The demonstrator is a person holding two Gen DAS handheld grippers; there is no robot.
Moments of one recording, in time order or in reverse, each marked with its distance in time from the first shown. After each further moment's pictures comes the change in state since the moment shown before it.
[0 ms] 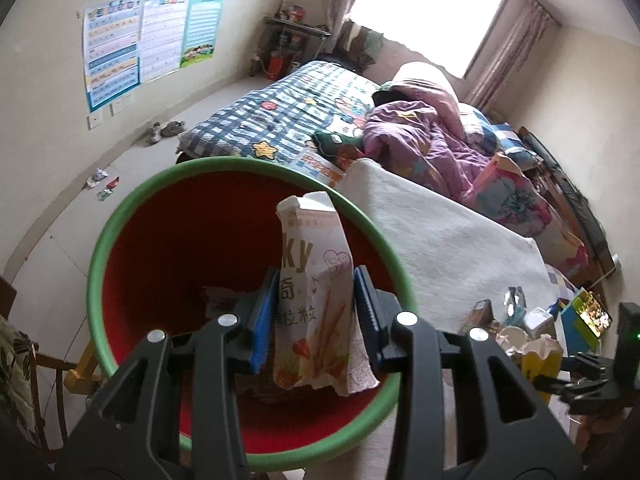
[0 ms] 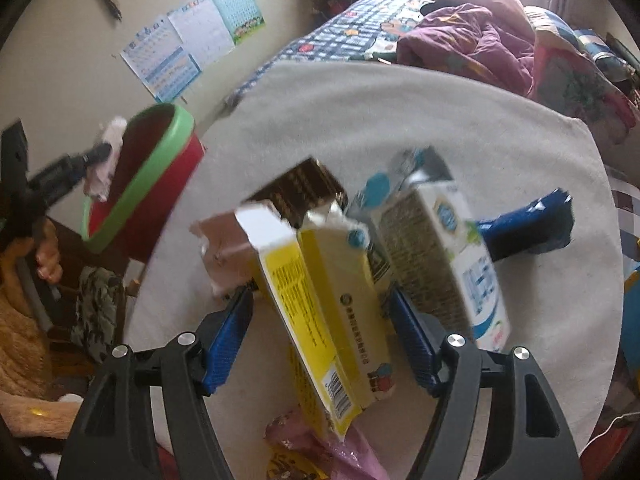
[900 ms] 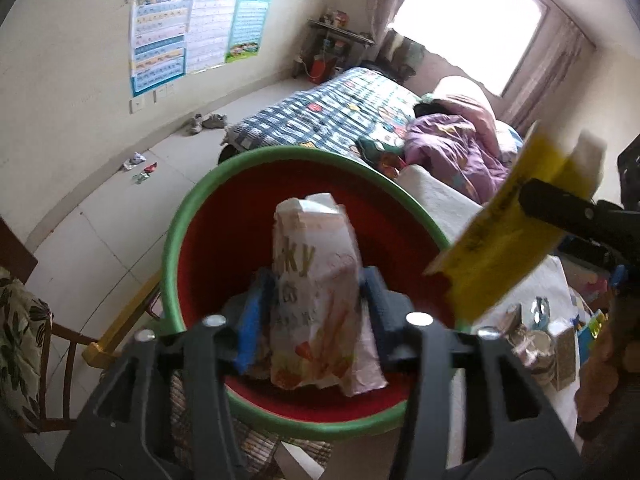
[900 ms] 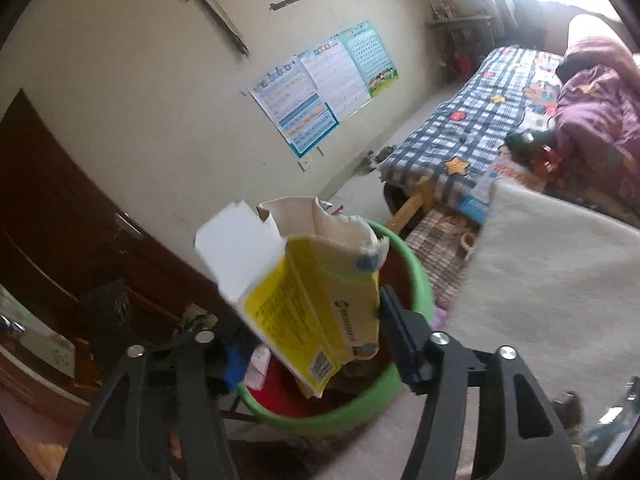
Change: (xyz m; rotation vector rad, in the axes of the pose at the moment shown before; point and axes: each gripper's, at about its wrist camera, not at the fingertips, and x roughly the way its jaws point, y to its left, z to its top) left arm -0.022 0.043 -0.014 -0.115 -0.030 0.124; right arm 0.018 0.159 0.149 -0.102 -0.192 0.502
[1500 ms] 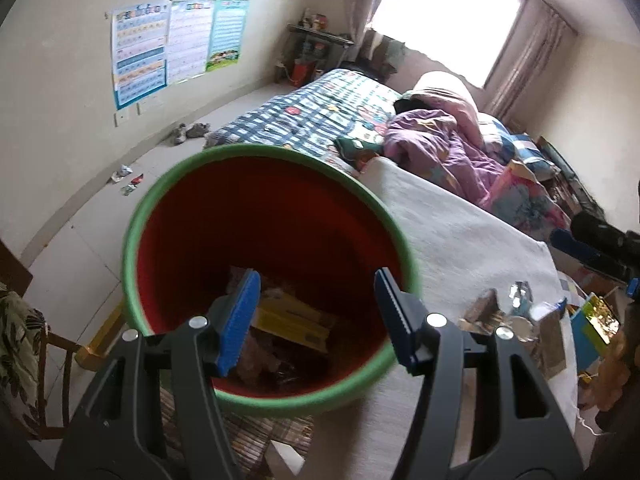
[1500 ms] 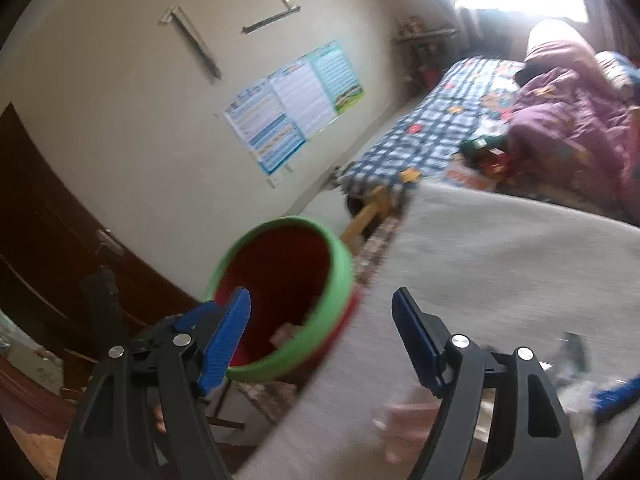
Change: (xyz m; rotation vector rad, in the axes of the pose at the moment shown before) left arm -0.012 -0.046 -0.016 0.075 -0.004 -0.049; right arm -0.113 -0.038 -0.039 0.006 -0.106 -0.166
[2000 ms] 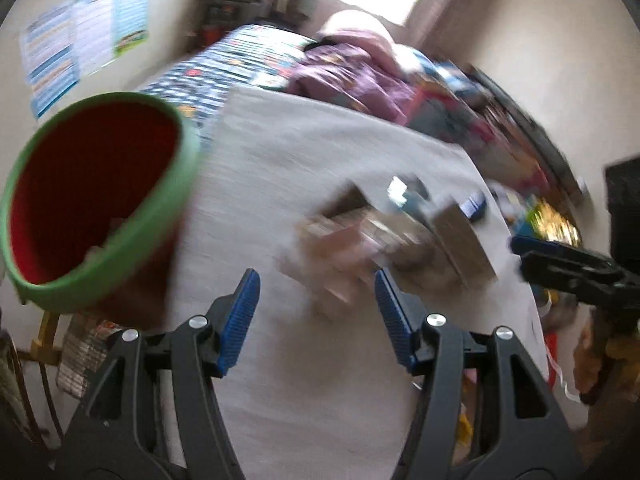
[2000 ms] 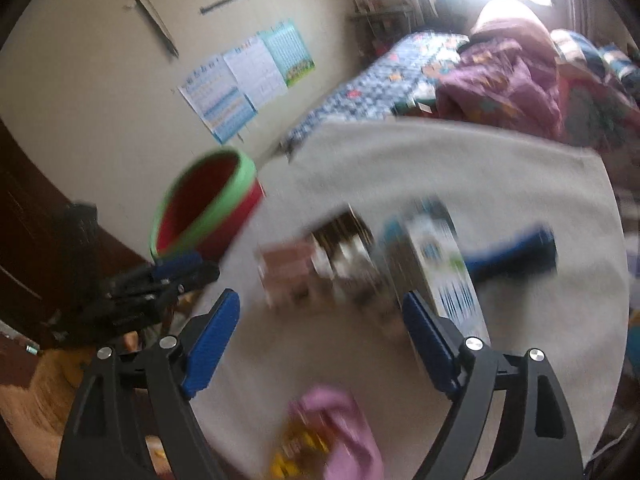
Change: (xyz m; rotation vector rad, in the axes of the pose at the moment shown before) left arm 0.001 -0.129 -0.076 0.226 0.183 -0.211; right arm -0.080 -0.079 -0.112 0.061 0.169 -0.108
